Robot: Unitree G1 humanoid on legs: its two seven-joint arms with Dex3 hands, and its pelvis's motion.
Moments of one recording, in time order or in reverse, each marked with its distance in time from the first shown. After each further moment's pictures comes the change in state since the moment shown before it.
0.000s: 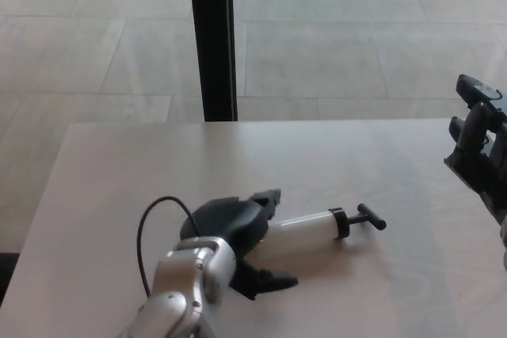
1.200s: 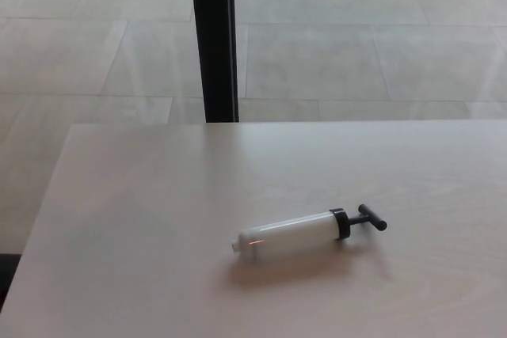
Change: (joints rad) left_arm 0.336 0.410 1.119 0.099 -0.502 -0.049 -0.181; right_arm 0.334 -0.465 -0.430 0.216 0.026 -0.014 0.075
